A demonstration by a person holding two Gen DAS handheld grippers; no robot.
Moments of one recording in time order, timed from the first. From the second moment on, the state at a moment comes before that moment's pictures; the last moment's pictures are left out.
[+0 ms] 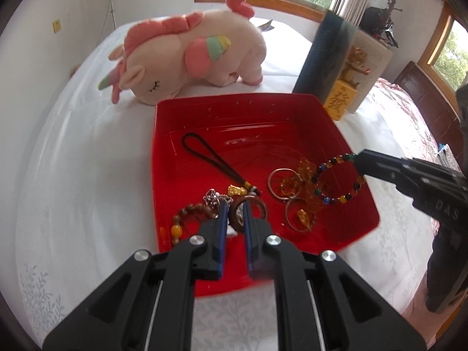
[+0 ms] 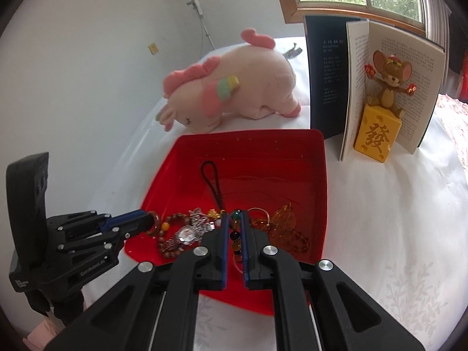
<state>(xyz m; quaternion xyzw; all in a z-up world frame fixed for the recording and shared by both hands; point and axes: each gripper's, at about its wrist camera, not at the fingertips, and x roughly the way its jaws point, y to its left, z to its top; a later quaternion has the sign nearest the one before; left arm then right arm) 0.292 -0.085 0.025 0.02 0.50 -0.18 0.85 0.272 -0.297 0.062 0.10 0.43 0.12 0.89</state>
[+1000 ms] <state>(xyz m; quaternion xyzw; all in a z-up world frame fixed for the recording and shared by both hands) 0.323 -0.084 0.002 0.02 0.51 -0.14 0.85 0.292 -0.294 0.044 0.08 0.45 0.08 0.89</state>
